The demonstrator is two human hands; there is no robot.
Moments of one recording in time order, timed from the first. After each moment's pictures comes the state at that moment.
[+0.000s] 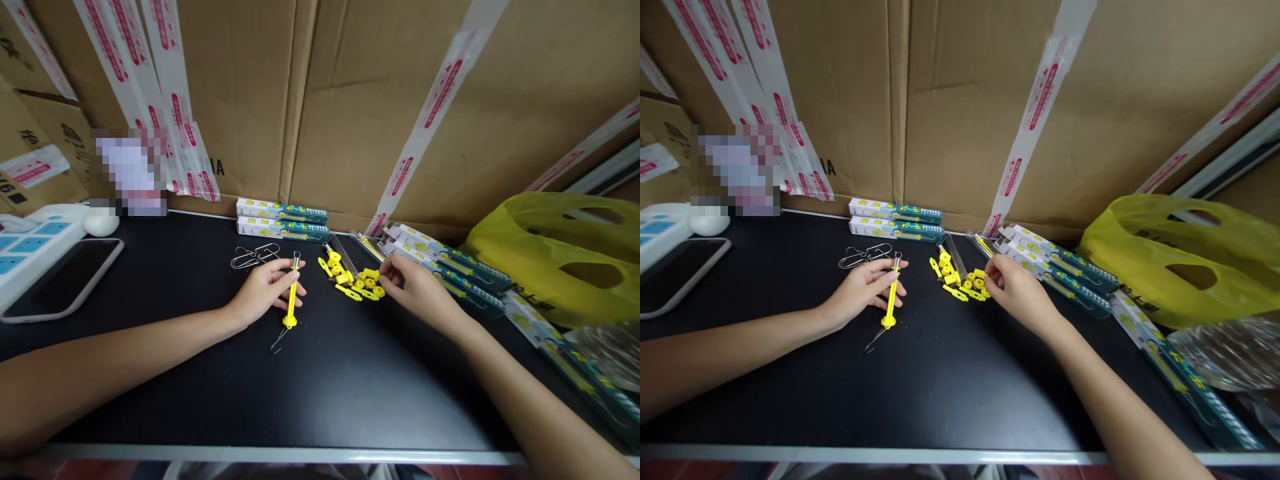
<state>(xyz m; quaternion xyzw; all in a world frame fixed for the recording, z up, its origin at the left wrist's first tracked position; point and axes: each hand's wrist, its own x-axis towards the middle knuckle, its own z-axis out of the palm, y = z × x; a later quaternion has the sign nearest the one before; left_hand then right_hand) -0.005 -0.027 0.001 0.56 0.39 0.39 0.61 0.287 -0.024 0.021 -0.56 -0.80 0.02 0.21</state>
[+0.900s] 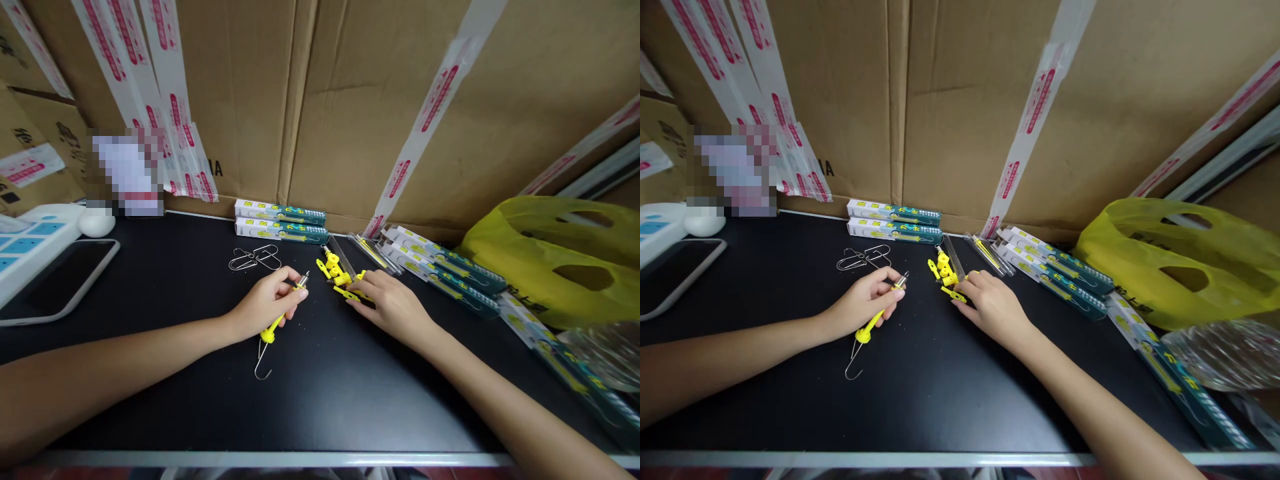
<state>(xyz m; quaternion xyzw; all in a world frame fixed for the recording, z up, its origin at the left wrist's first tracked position) -0.003 -0.034 -0.006 0.65 0.37 0.34 0.57 0.258 -0.036 0.007 -0.45 -0.88 -0.11 0.10</state>
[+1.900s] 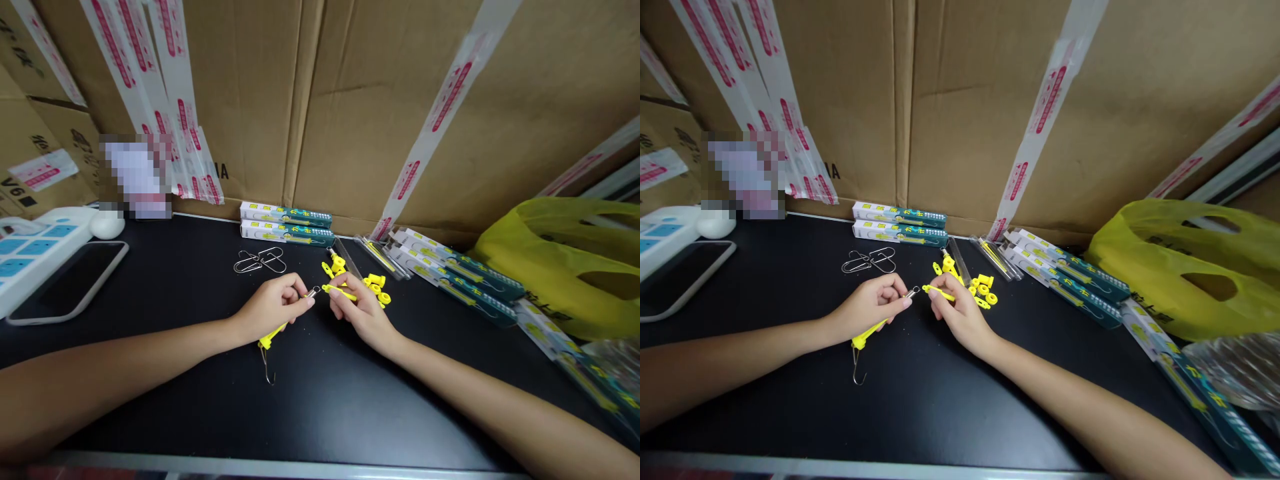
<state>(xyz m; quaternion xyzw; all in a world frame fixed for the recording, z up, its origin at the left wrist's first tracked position) -0.001 -0.032 -0.009 0.69 0.39 0.33 0.51 0.196 -0.038 -0.010 -0.42 -0.71 0.40 0.41</state>
